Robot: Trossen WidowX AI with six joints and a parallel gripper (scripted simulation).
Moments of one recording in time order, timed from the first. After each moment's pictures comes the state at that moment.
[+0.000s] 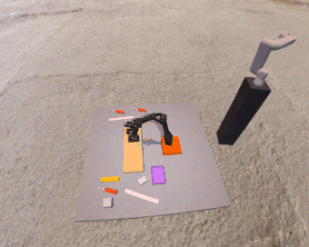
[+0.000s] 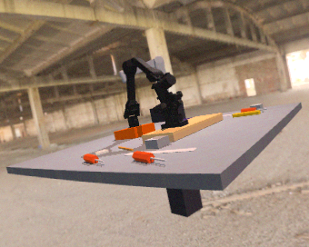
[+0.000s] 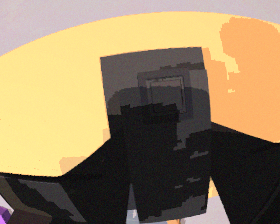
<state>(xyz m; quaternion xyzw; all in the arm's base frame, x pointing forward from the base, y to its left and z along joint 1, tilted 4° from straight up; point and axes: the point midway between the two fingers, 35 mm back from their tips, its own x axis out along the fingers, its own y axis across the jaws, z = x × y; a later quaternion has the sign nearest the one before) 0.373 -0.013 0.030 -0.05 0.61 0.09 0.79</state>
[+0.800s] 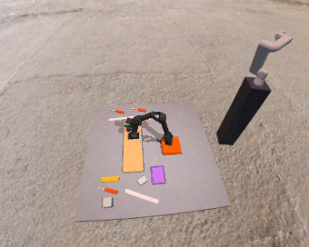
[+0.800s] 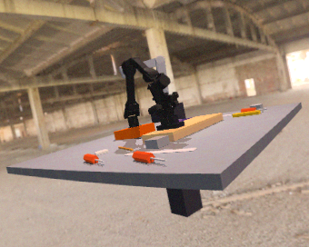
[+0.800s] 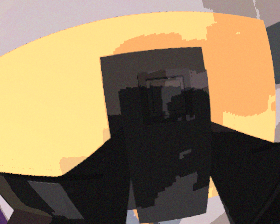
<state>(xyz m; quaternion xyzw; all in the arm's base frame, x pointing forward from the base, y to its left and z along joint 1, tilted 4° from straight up) 0.380 -0.050 0.029 -0.05 0.61 0.09 0.79</state>
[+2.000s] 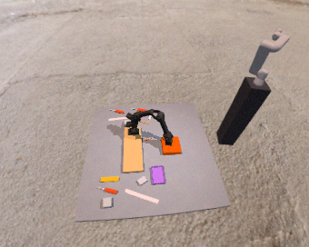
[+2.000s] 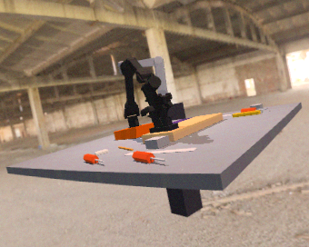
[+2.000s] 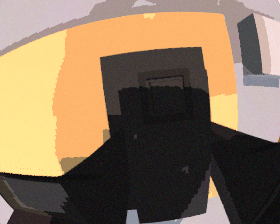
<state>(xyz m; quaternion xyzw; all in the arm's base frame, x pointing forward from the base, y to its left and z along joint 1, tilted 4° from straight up) 0.392 -0.105 0.028 -0.05 0.61 0.09 0.79</state>
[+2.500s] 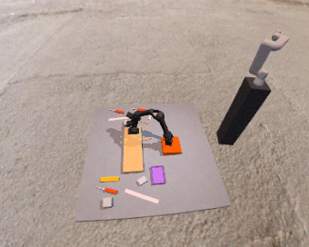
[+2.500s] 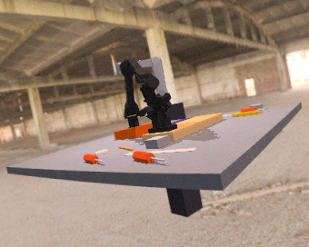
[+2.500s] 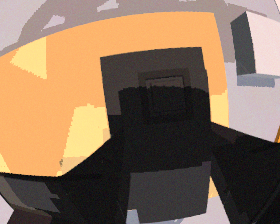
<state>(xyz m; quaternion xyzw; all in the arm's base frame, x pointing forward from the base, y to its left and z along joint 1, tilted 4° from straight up) 0.394 -0.115 0.029 -0.05 0.61 0.09 0.79</state>
